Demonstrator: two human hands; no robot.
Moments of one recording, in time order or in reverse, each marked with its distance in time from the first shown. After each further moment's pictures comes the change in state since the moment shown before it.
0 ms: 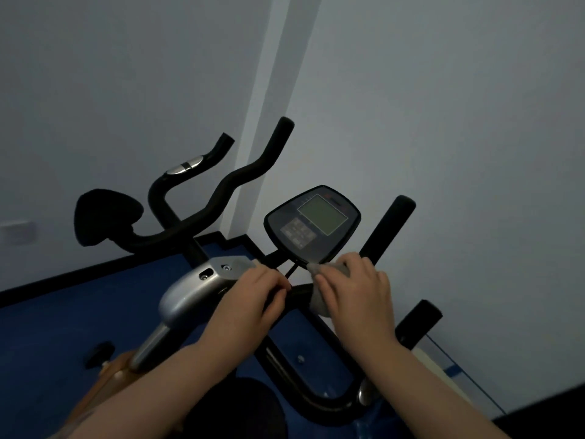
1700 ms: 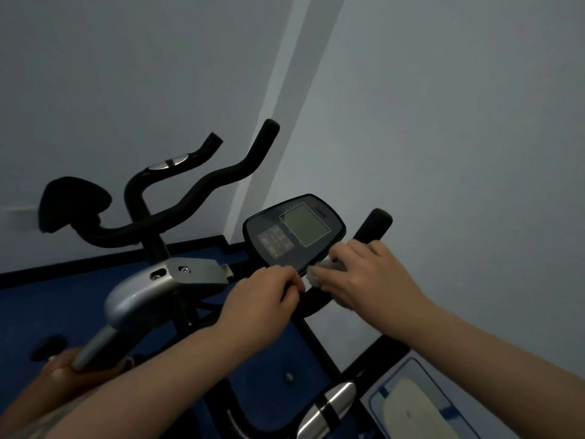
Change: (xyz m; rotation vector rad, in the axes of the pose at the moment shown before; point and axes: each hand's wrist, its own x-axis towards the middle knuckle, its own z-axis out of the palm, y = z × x) left_hand 0.056 0.060 0.049 0.109 -0.064 -0.257; right_hand 0.064 0.104 -0.026 -0.244 -0.029 -0.786
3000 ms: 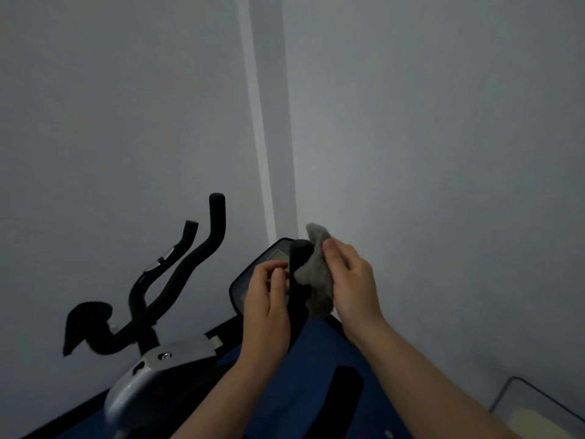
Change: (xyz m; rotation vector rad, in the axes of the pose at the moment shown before) left_hand 0.060 0.074 0.055 -0.443 0.421 0.024; right_hand -0.004 0.020 0.044 1.776 0.734 1.082
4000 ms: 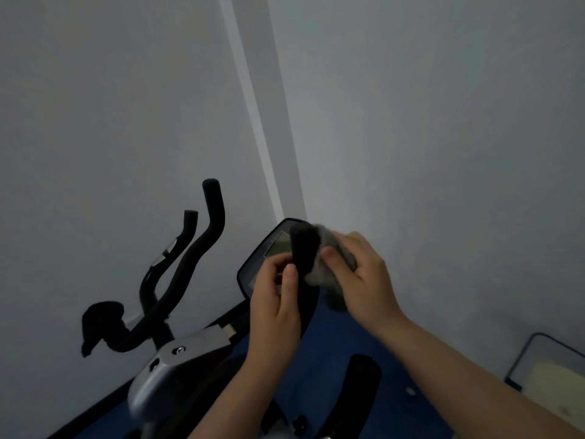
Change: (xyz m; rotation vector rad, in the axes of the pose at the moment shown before) left_hand -0.004 -0.008 -0.004 0.084 -0.108 0.058; right_hand -0.002 0.028 -0.017 -0.256 -0.055 -0.302
